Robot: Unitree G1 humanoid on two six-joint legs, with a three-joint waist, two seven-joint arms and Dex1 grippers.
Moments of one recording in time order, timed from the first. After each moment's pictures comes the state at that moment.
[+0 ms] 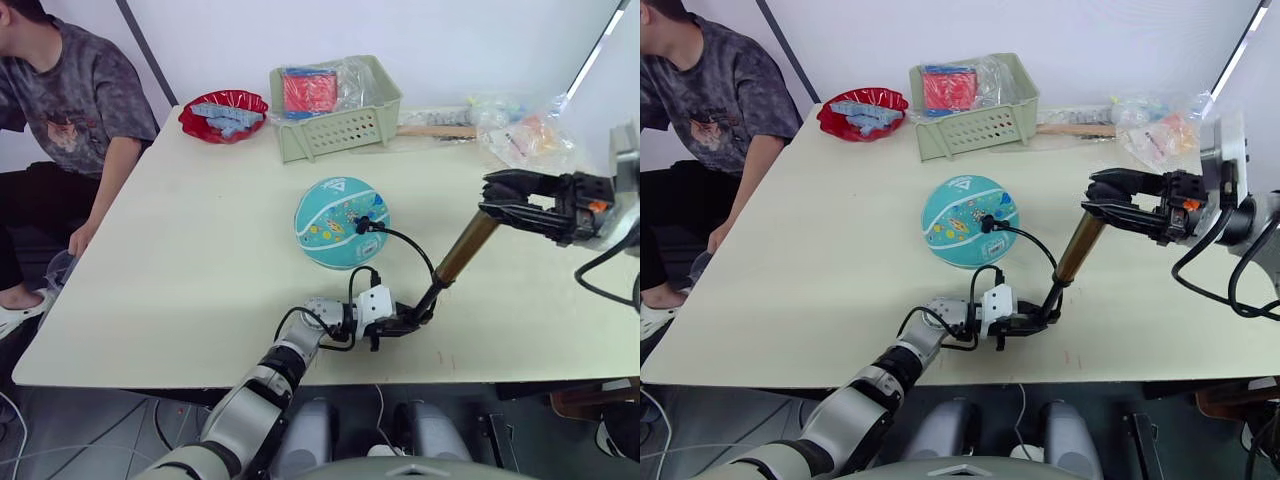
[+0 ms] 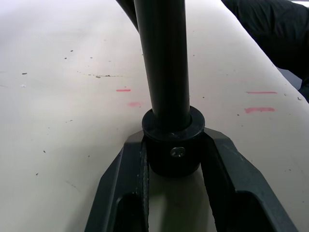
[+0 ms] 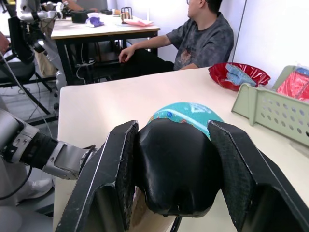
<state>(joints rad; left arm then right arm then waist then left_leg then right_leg) -0.53 0.09 -0.38 0.92 0.04 -0.46 -1.04 -0.37 -0.85 -0.25 -0.28 0.87 0.57 1.05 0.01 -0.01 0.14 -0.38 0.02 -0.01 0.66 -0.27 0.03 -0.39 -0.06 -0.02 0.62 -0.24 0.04</state>
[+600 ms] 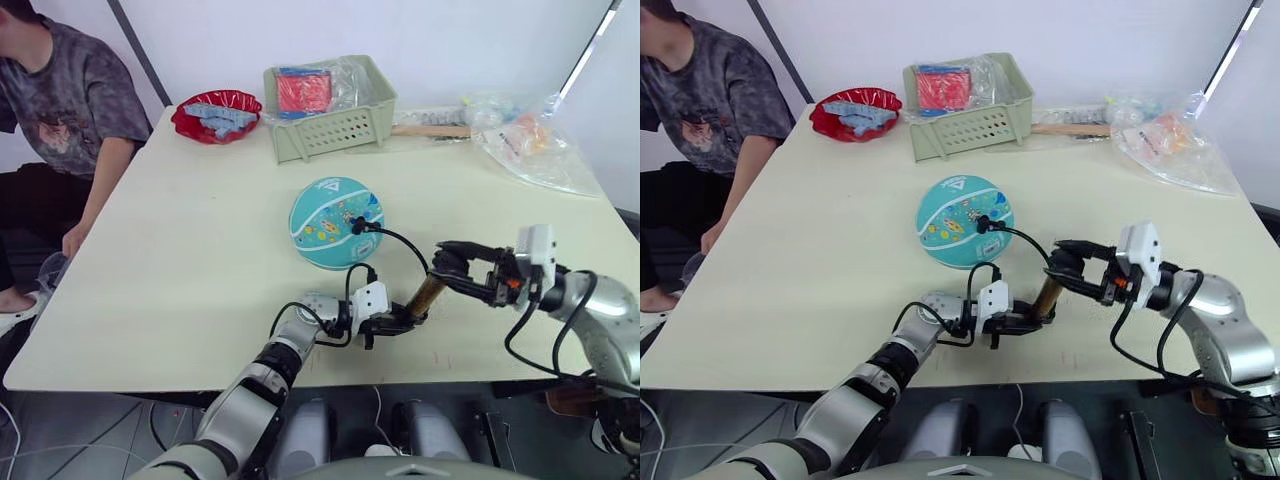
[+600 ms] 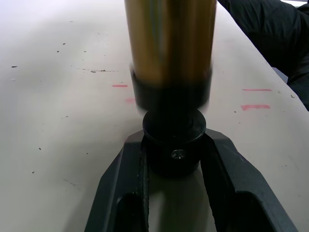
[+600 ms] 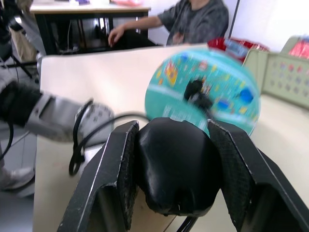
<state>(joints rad) -0.53 0.12 -0.36 0.87 0.04 -0.40 -1.09 -0.10 -0.64 -0.03 -0.28 0.55 0.20 1.01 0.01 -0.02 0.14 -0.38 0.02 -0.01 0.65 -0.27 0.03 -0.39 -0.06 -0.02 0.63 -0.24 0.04</state>
